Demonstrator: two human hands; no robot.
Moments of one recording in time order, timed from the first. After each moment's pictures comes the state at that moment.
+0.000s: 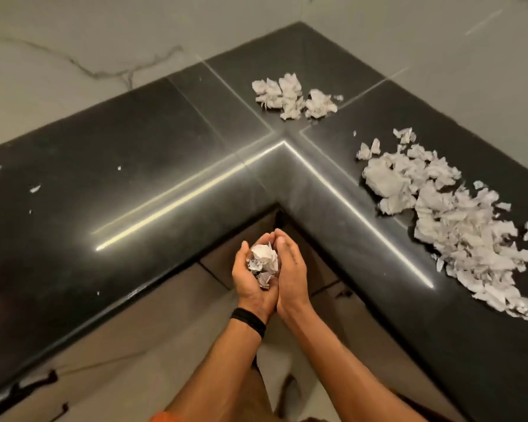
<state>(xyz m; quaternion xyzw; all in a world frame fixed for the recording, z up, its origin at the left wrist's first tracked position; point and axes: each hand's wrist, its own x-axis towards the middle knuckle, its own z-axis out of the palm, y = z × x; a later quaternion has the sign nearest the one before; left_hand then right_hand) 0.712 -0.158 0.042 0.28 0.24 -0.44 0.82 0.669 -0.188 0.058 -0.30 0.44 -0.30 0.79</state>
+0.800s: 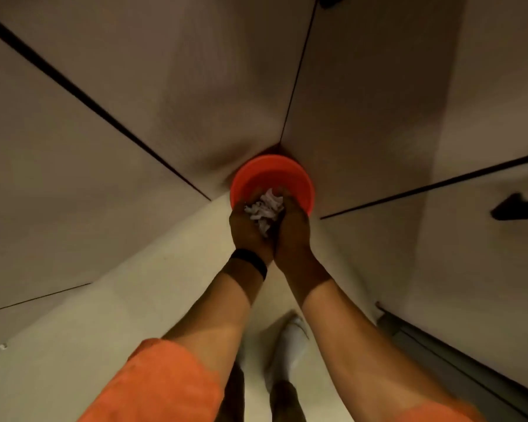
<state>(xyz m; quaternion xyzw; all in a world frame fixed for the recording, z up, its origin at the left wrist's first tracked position) 0.696 -0.132 -0.374 0.38 0.33 -0.44 0.75 0.662 -0.162 -0.383 -0.14 0.58 -0.19 0.78</state>
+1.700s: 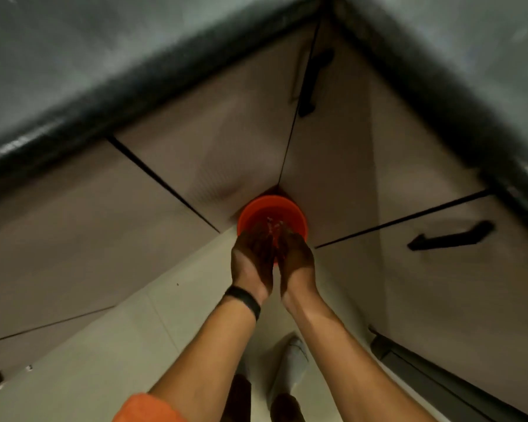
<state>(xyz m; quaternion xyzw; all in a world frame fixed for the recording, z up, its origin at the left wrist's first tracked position) 0.696 -0.119 -0.256 0.45 0.31 -0.44 0.71 0.642 -0.157 -0.279 -0.28 0.58 -0.18 0.75</state>
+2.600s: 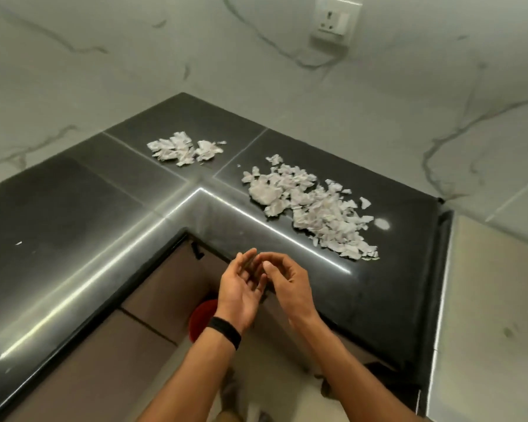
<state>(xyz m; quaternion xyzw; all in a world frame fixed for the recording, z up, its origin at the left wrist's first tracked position) 0.591 -0.185 0.122 0.42 0.06 -0.60 0.68 0.482 -0.221 0.130 -0.58 0.44 -0.37 0.58</state>
